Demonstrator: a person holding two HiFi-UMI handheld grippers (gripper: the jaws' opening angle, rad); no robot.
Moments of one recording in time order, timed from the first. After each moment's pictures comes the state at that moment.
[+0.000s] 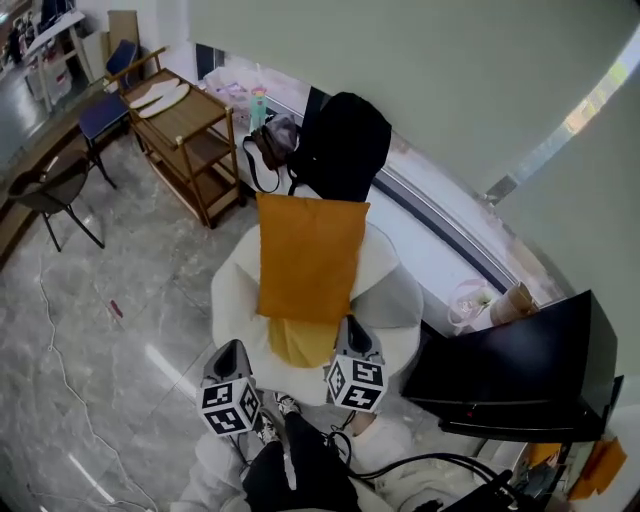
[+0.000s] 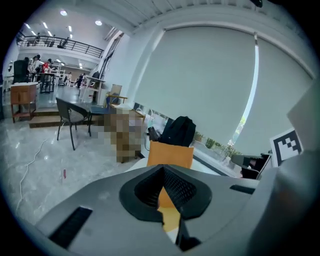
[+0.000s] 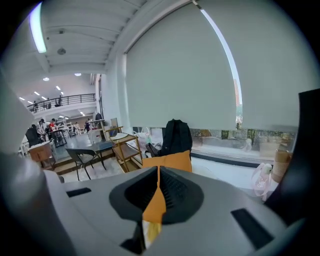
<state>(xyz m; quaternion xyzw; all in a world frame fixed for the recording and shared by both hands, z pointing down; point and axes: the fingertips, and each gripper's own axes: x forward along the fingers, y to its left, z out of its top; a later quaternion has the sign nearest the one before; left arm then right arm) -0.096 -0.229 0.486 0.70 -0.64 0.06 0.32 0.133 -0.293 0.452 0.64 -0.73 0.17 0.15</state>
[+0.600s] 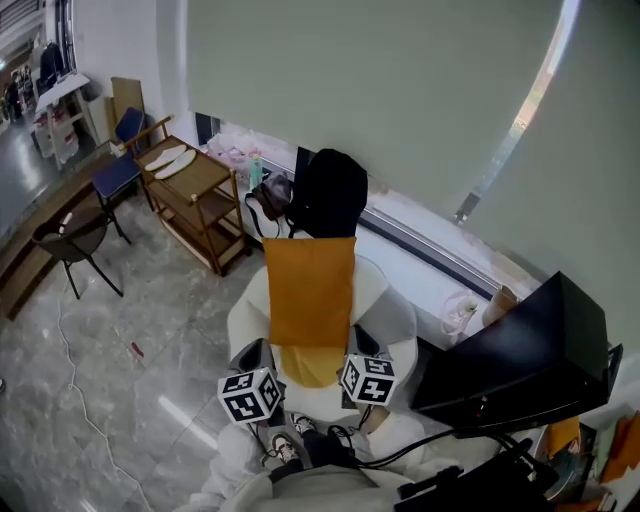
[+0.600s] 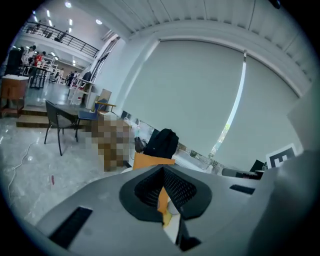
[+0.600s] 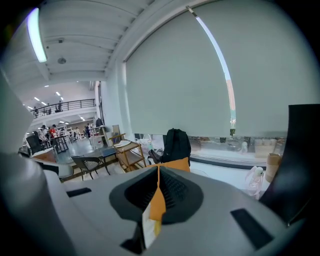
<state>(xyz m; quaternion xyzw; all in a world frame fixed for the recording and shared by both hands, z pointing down) -0.073 -0.188 0.371 0.74 -0.60 0.01 0.30 0.138 -0.220 0.362 0.64 -0.74 0.17 0.13</state>
